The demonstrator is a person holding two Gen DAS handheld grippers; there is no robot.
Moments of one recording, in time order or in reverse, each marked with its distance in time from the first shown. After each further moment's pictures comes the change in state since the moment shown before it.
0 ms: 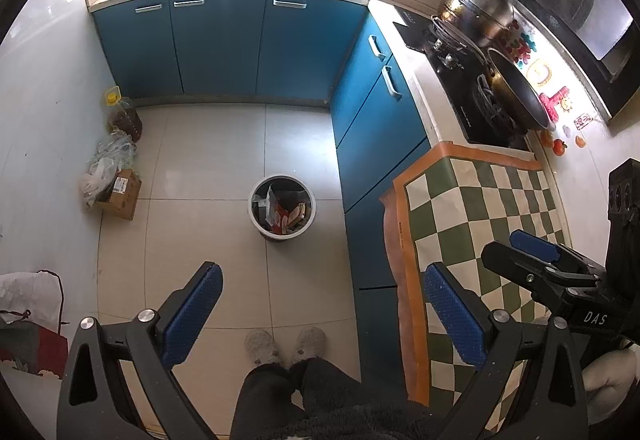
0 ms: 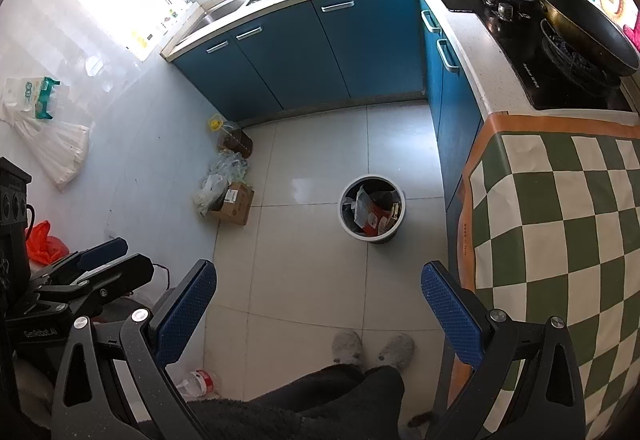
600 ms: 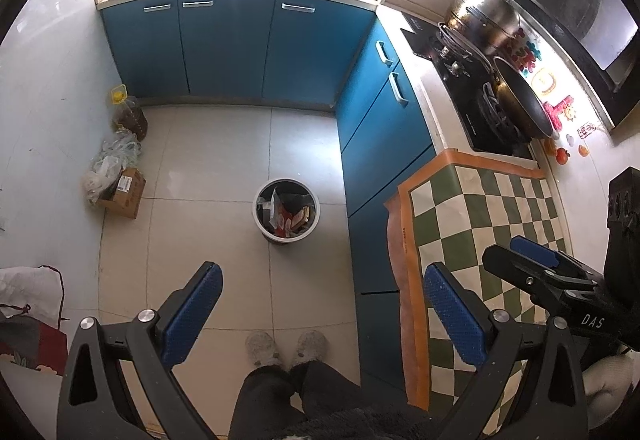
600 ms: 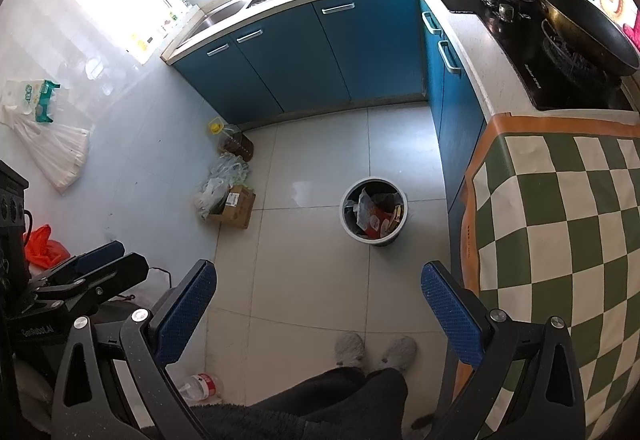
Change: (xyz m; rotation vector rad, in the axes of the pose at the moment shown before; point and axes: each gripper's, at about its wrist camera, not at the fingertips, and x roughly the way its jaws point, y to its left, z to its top) left arm -0.005 0.008 -0.001 -0.025 -0.016 0.008; right arm 0.004 0.009 0.004 0.012 -0.012 0.001
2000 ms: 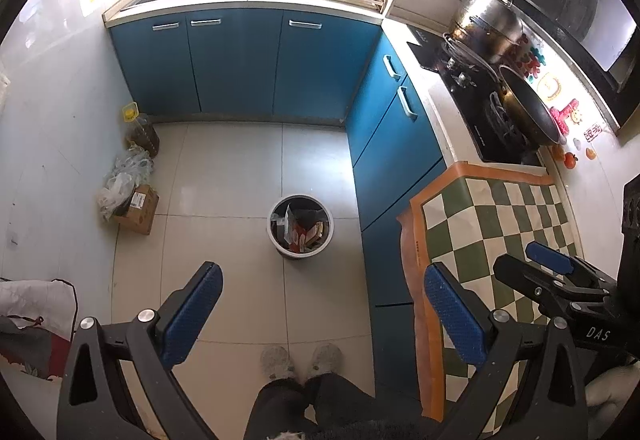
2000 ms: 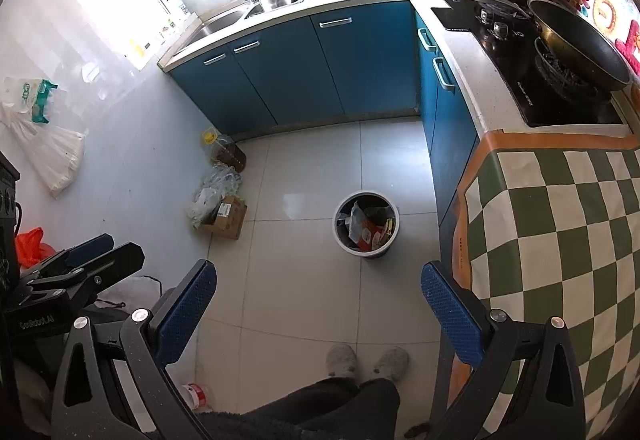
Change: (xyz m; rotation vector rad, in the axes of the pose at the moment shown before) left arm -0.008 0.006 0.005 0.023 -0.055 0.047; right arm -0.008 0.019 0.003 -0.002 -0.050 -0.047
